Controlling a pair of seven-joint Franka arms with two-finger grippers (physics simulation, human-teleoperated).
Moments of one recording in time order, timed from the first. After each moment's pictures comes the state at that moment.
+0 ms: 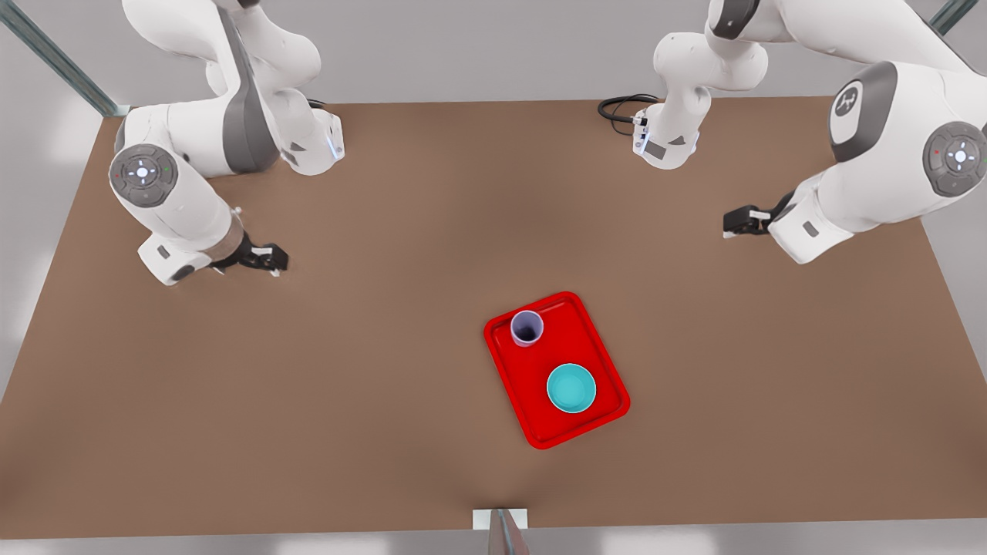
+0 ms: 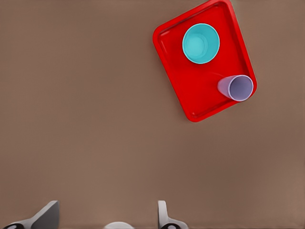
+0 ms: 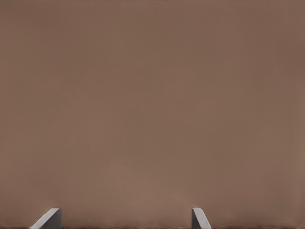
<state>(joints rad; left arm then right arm) -0.25 0.29 0.16 -1.08 -0.16 1.13 -0.04 0.34 0.09 -0.14 -1.54 -0.09 1.52 0.23</state>
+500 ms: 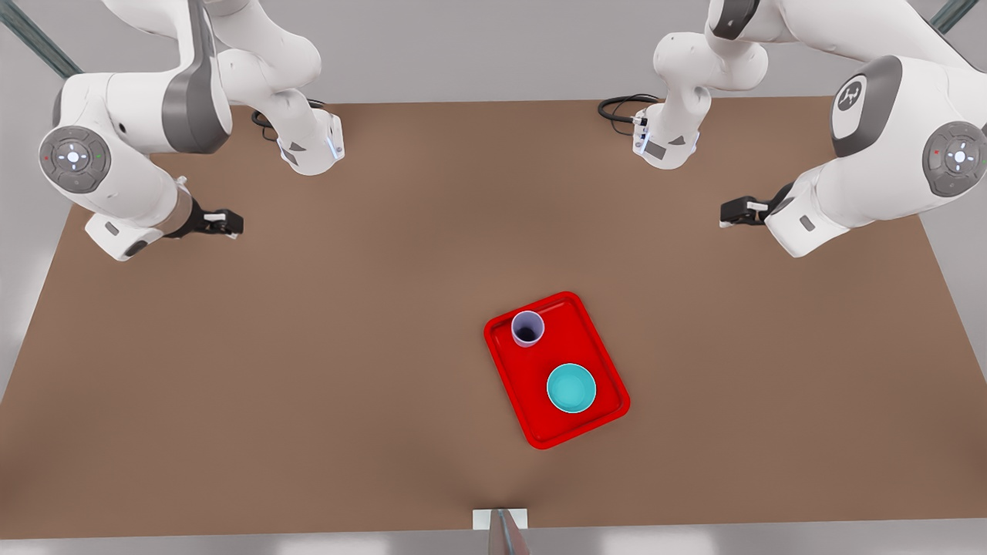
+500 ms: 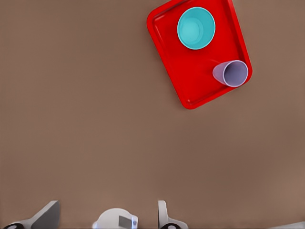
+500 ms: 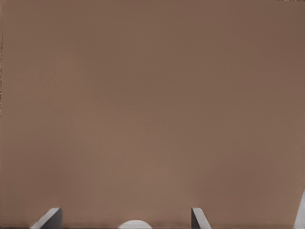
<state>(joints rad) -0.25 0.29 0.16 -1.07 -0.18 1.06 -0.04 0.31 0.04 -0.19 -1.54 -0.10 1.33 0.06</state>
